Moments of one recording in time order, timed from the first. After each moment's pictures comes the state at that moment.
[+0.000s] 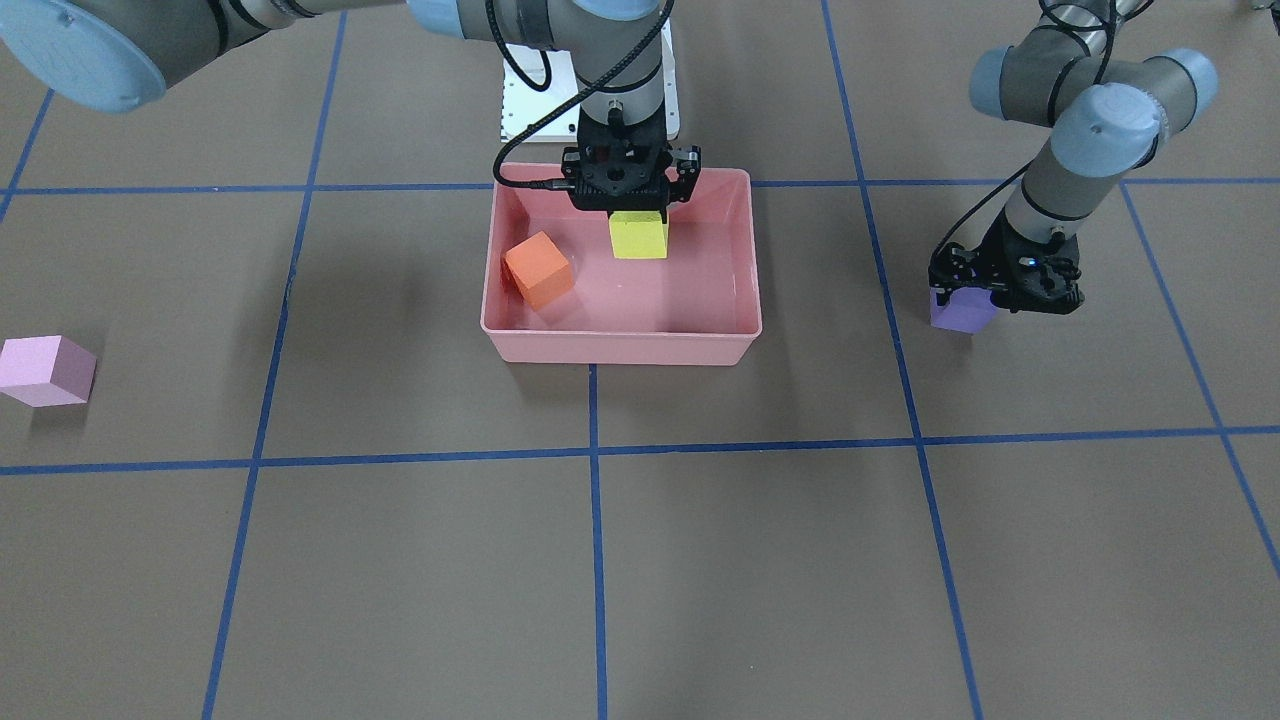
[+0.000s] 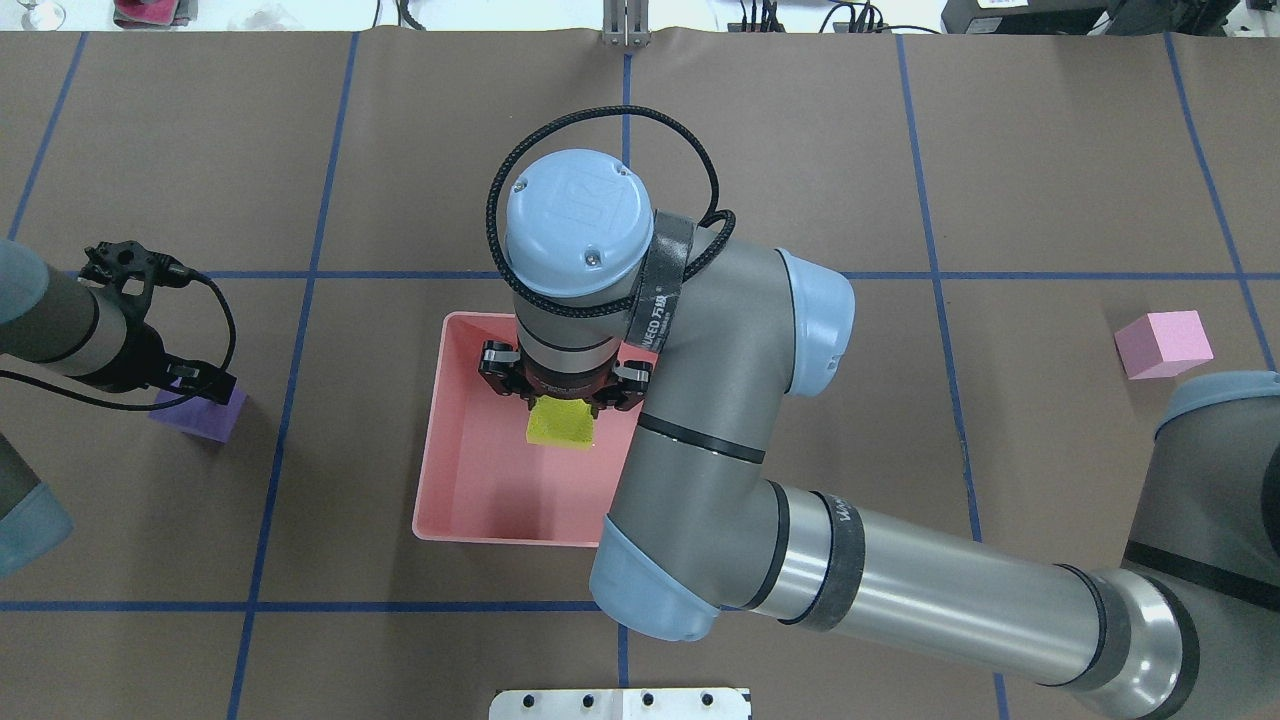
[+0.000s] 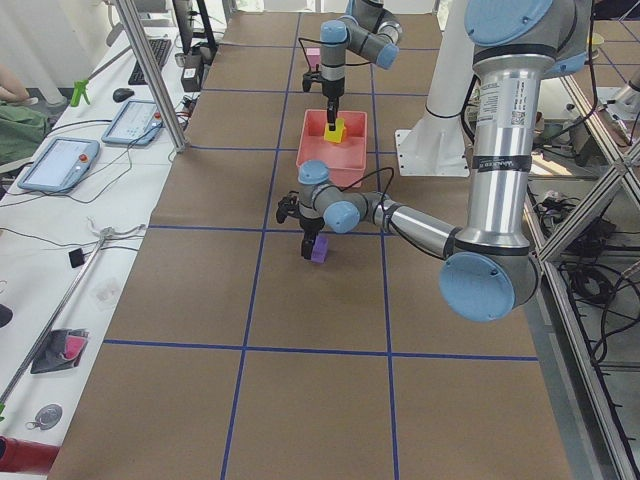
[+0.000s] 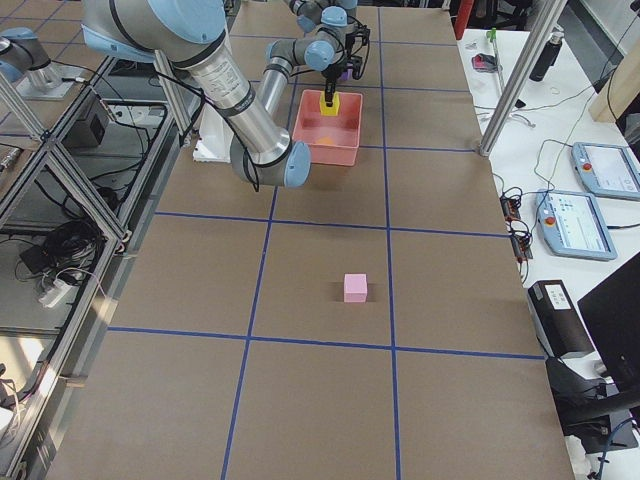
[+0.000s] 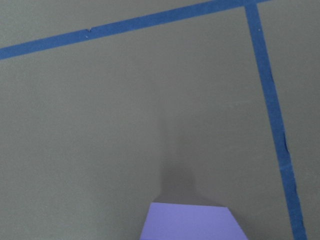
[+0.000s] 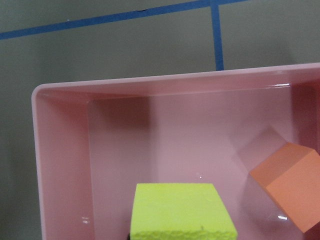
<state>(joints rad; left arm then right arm) -0.79 -1.60 -1.79 -1.92 -2.01 -0.76 0.46 -0.64 1.64 -1.74 1.93 1.38</state>
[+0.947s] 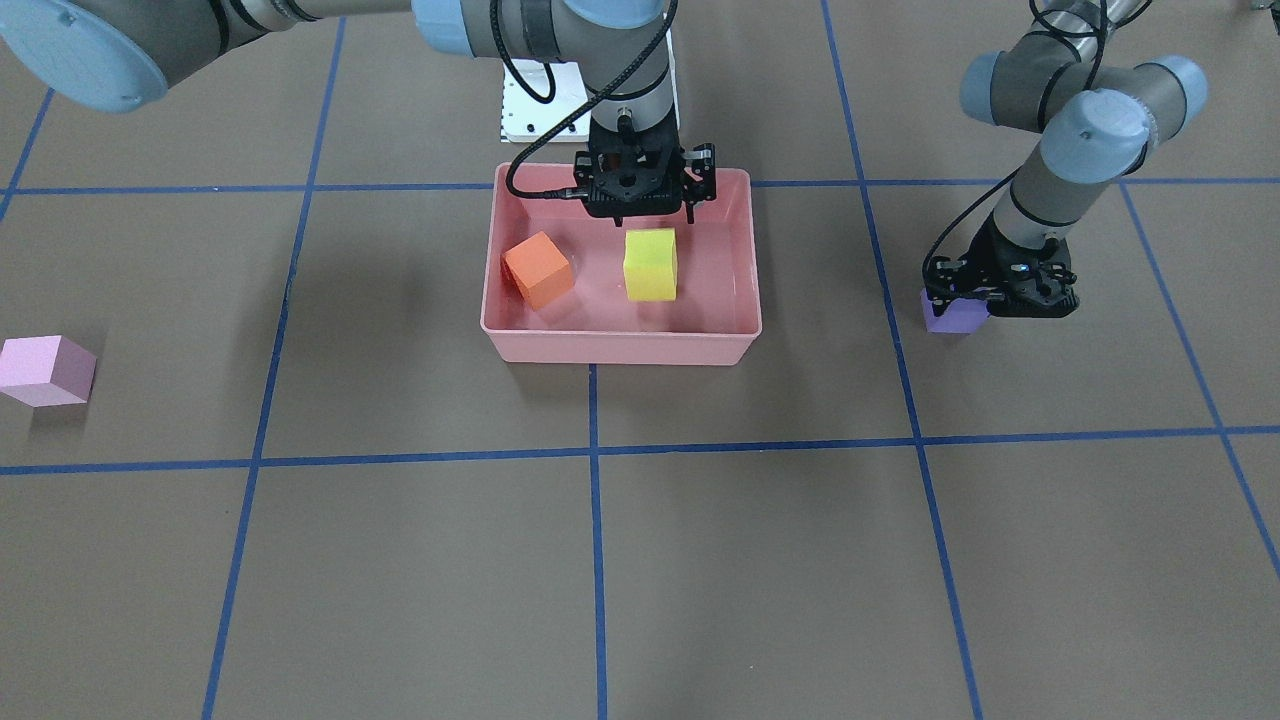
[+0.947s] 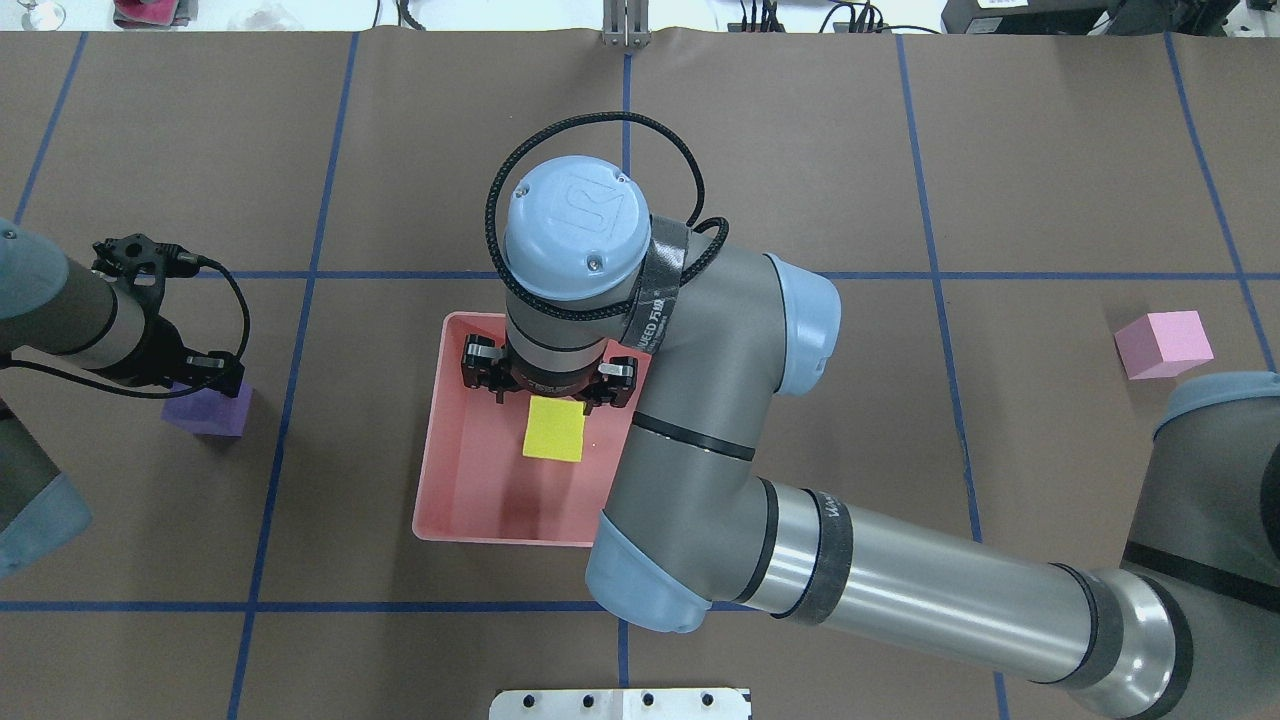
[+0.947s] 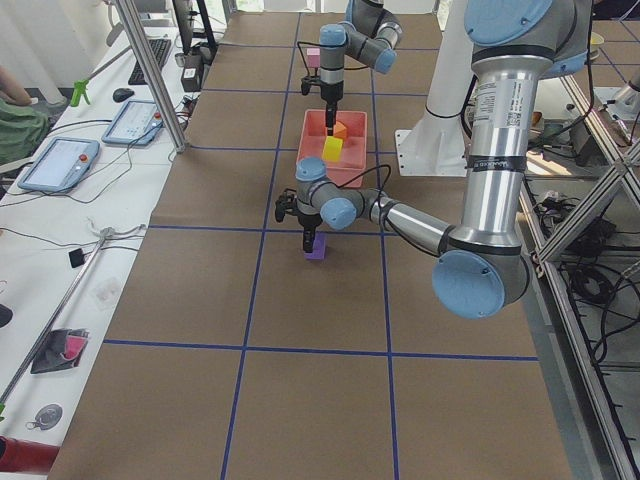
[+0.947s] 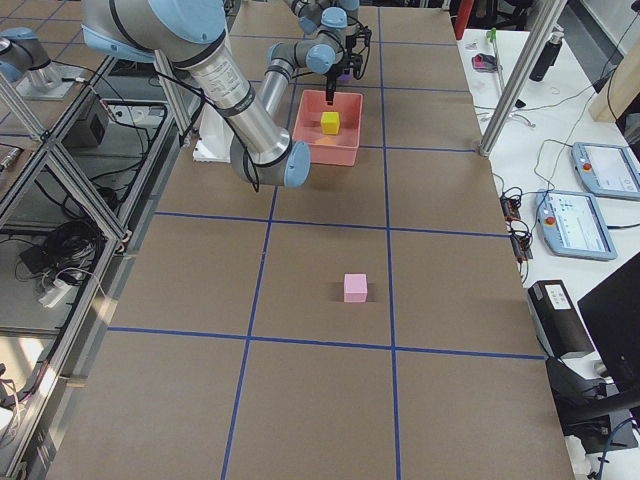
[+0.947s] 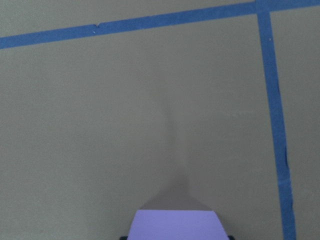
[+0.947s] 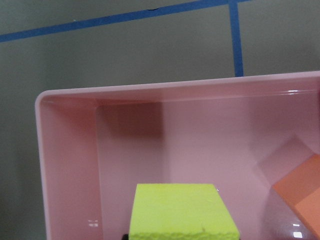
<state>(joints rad) -0.79 -1.64 -1.79 -1.91 -2.05 -0.89 0.46 -0.64 1.65 -1.66 1.94 1.39</state>
